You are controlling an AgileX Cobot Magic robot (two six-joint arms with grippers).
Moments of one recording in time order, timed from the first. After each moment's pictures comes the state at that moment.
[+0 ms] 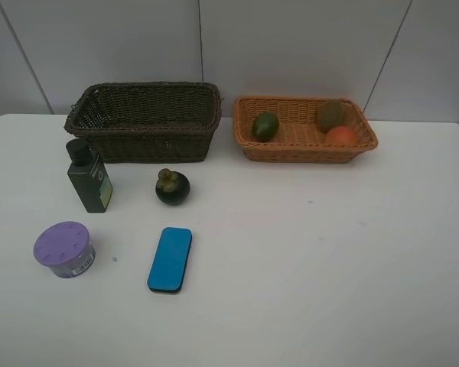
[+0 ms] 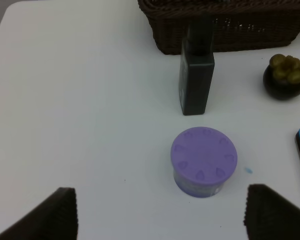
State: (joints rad) left arm 0.00 0.00 -0.50 -0.01 1.06 0.05; right arm -0.09 0.00 -0.52 0.02 1.06 -0.09
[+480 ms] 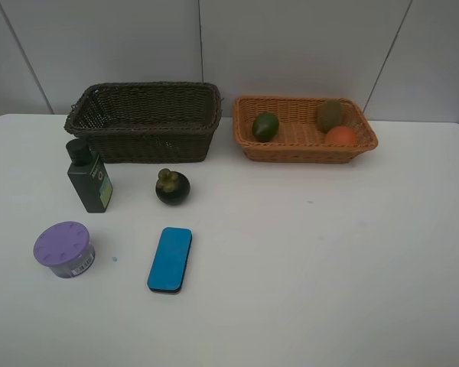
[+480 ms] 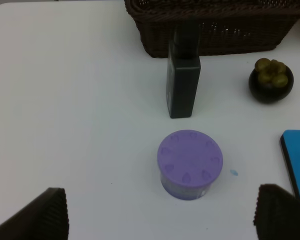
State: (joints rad) left arm 0.00 0.00 -0.50 -0.04 1.06 0.05; right arm -0.09 0.00 -0.52 0.02 1.06 -0.09
